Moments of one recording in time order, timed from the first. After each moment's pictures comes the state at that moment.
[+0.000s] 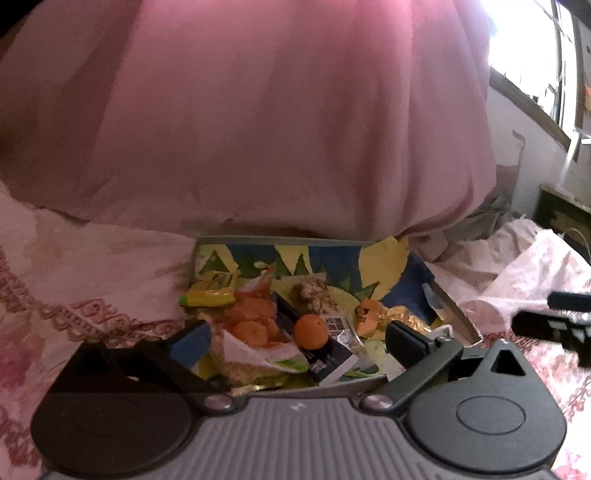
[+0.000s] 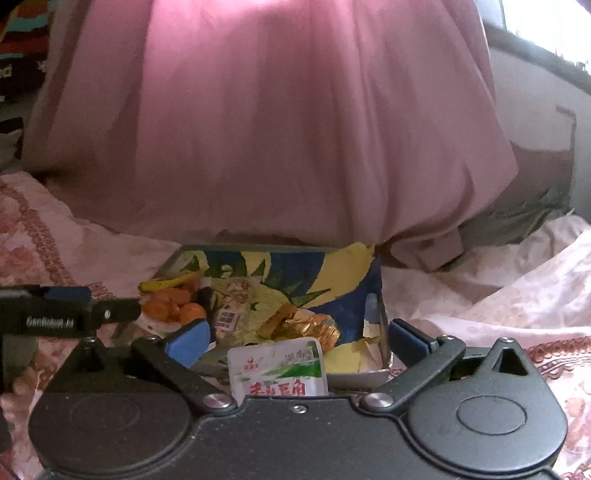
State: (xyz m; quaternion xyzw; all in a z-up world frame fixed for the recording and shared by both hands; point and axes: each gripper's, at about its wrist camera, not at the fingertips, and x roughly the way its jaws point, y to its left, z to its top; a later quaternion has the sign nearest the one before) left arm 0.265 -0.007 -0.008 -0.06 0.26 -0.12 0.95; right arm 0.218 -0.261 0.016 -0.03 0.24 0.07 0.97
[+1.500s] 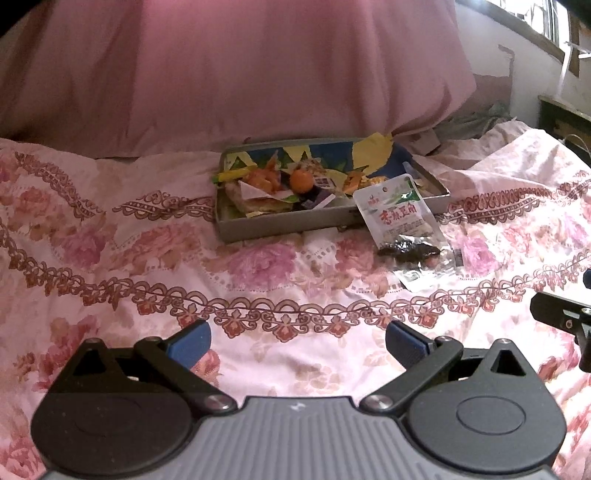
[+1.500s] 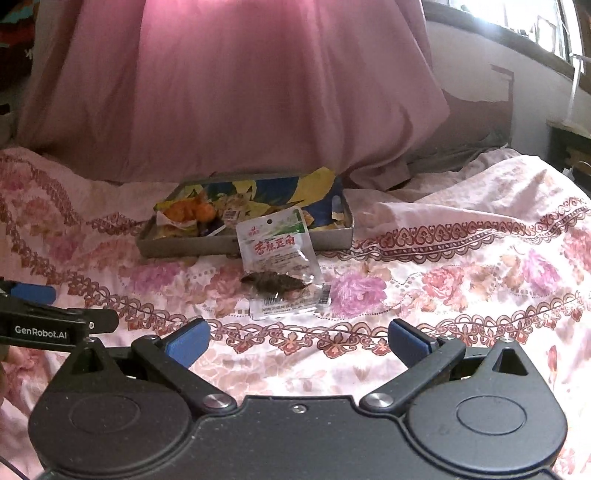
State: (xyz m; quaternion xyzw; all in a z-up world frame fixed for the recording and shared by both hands) left arm 0.096 -0.034 -0.024 0.03 0.36 -0.07 0.93; right arm 0.061 -0.255 -0.021 -0.01 0.30 0.00 0.96
